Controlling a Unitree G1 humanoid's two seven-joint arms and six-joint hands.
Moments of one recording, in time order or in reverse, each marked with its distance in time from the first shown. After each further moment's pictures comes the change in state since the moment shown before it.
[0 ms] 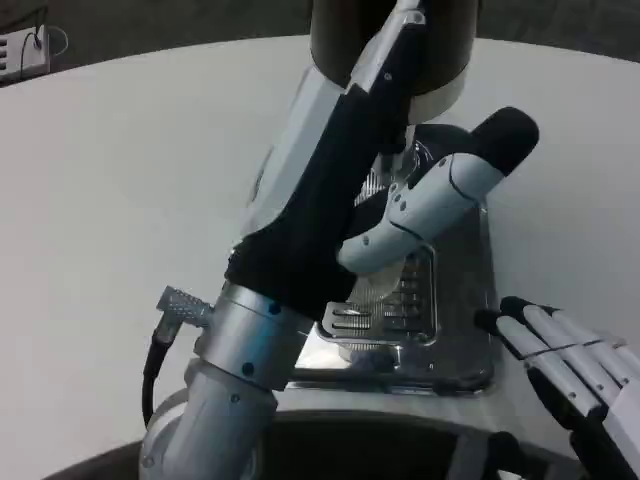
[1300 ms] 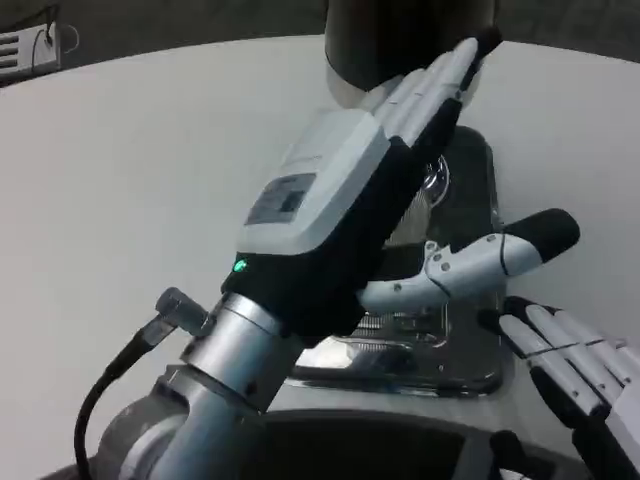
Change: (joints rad) left arm 0.011 0.128 -0.060 -0.160 0.316 0.205 -0.196; right arm -0.002 0.004 -0.005 0.001 0.015 0.000 0.009
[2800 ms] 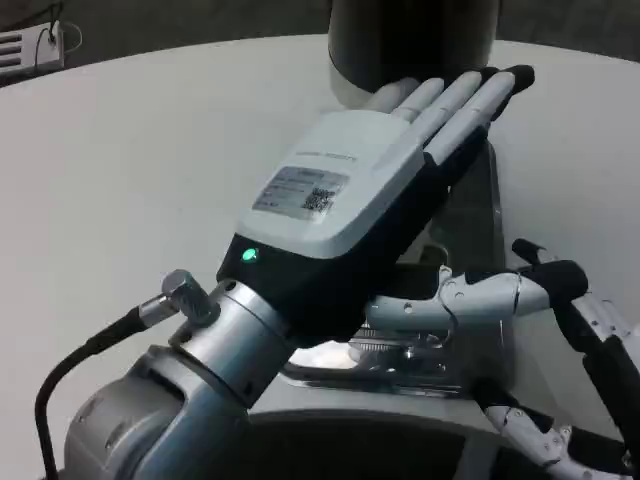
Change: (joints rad) left arm -0.046 0.100 -0.004 -0.063 0.144 0.002 -0.149; right arm -0.219 0.059 0.064 0.079 0.254 0.214 0.137
